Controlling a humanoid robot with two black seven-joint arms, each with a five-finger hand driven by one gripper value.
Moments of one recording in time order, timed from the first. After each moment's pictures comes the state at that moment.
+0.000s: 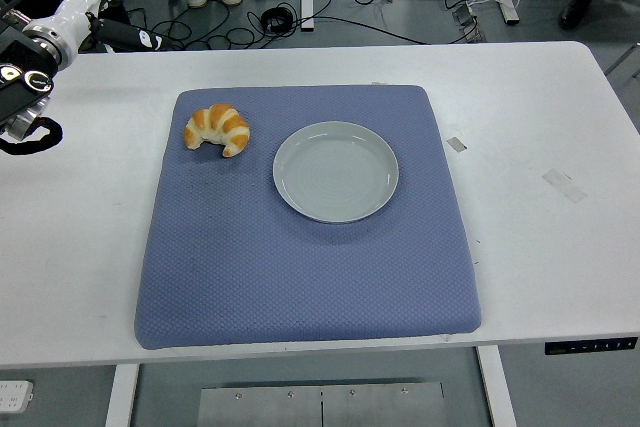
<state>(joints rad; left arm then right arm) -1.17 0.52 -0.22 -0.90 0.74 0.25 0.02 -0.07 0.00 0.04 0.16 -0.10 -0.10 0.25</state>
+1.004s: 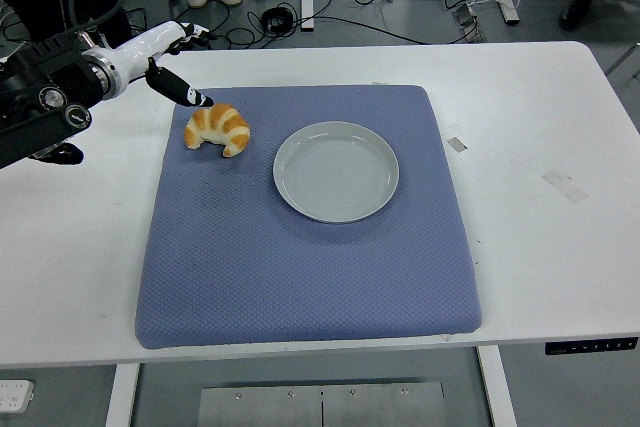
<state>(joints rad) -1.23 0.54 -0.08 -1.09 0.89 0.12 0.16 -0.07 0.00 0.04 0.16 -0.10 -0.10 0.25</state>
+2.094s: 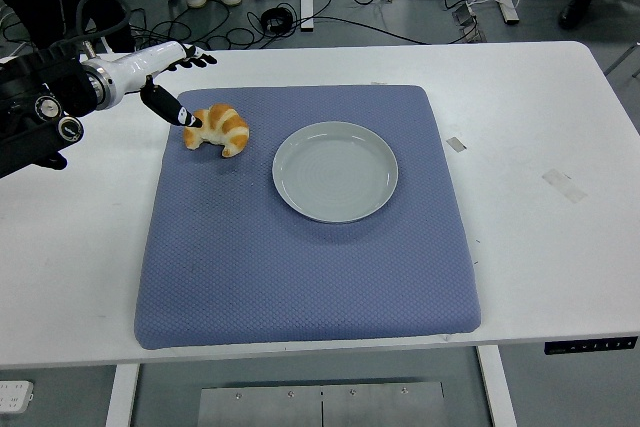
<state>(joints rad) -1.23 0.56 -0.05 -1.09 1.02 0.05 0.14 -0.07 0.00 0.04 0.16 -0.10 -0.10 0.25</state>
